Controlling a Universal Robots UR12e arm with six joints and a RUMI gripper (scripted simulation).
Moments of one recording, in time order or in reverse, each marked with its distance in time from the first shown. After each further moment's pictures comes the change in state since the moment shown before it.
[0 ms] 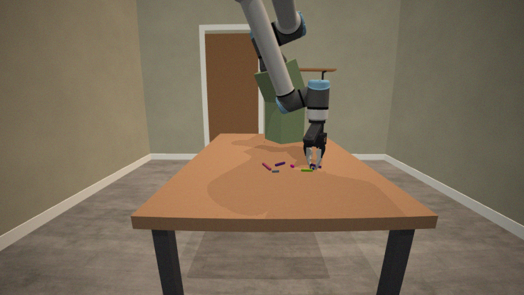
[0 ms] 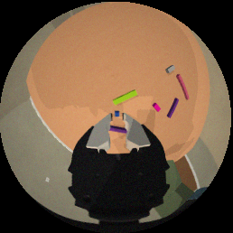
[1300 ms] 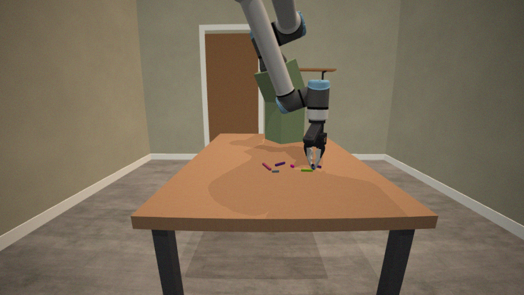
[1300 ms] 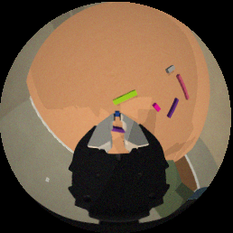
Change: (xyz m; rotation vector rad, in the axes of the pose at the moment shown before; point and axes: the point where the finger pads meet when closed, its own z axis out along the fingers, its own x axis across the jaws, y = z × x) arm 0.000 0.000 0.000 0.000 0.000 0.000
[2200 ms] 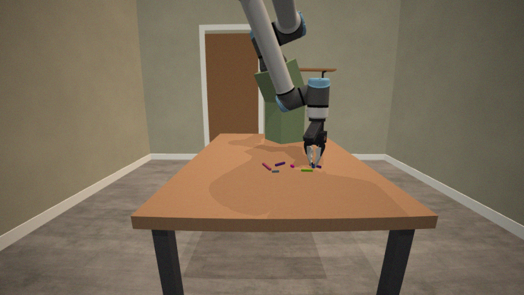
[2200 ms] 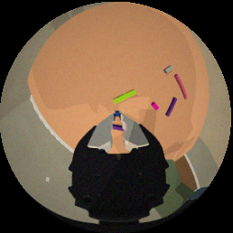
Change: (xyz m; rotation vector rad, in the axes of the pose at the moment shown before) arm 0.000 0.000 -0.008 0.000 0.000 0.000
